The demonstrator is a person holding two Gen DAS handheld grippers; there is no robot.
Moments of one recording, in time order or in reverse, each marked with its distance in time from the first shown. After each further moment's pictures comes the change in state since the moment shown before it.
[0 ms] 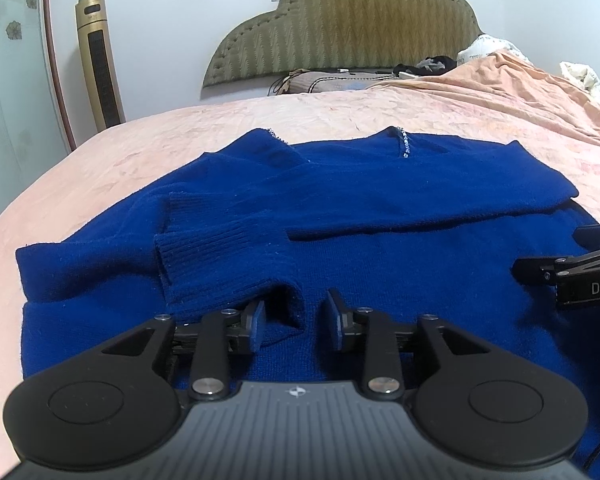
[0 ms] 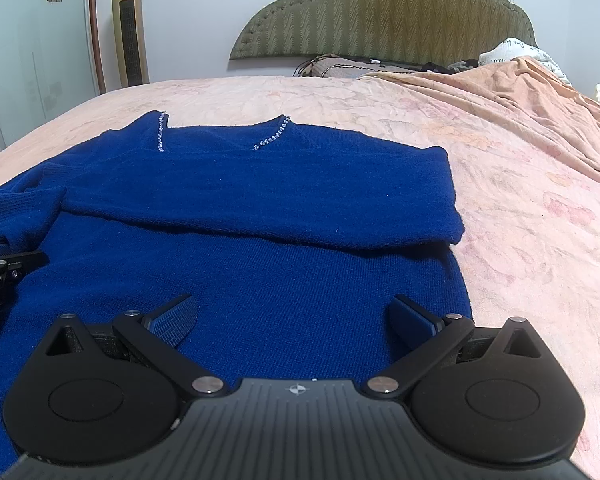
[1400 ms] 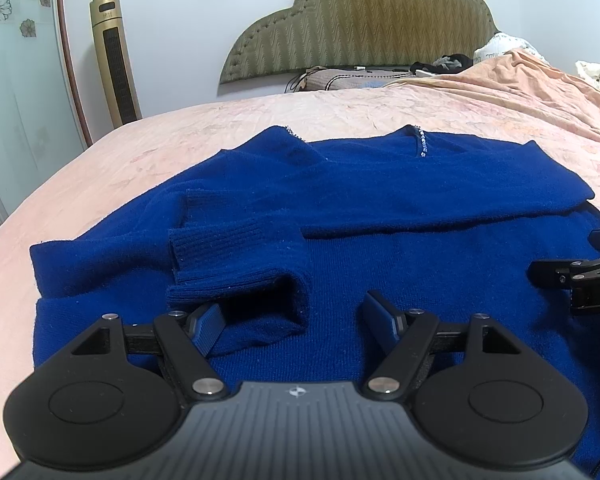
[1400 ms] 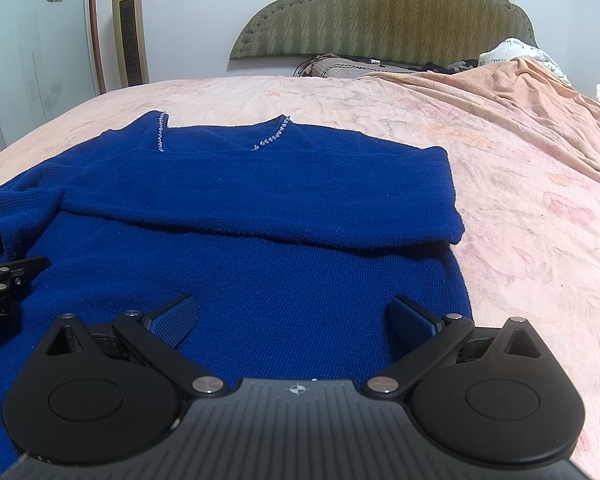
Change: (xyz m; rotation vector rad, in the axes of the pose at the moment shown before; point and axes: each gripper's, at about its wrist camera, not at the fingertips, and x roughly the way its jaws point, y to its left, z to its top) left arm -0.001 0.000 0.001 -0.012 0.010 0.052; right arm 0.000 0.000 0.000 0.000 0.000 0.000
